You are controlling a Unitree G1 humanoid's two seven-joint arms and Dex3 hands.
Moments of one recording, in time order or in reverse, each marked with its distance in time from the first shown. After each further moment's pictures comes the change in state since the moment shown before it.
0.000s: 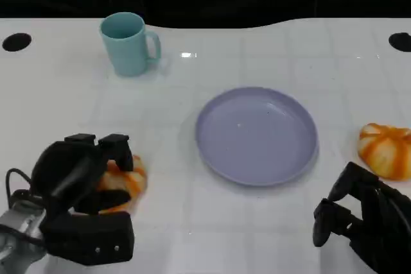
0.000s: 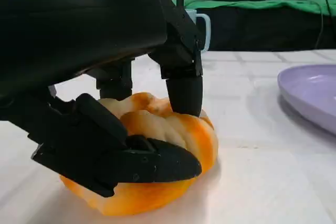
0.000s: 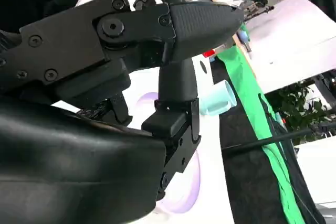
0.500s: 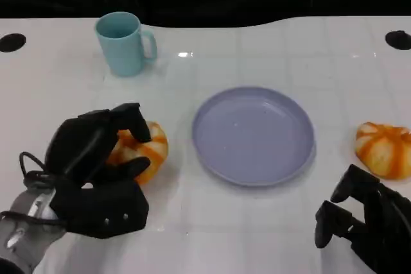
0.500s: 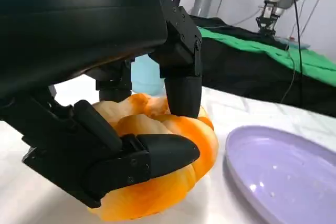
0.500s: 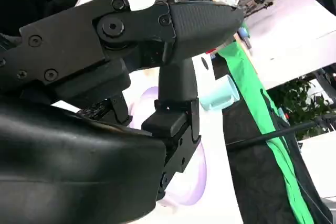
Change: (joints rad) left arm 0.003 -0.051 0.083 -0.155 -0.188 0.007 -0.111; right arm -0.010 0.000 -0.016 0.044 0.010 -0.006 0.020
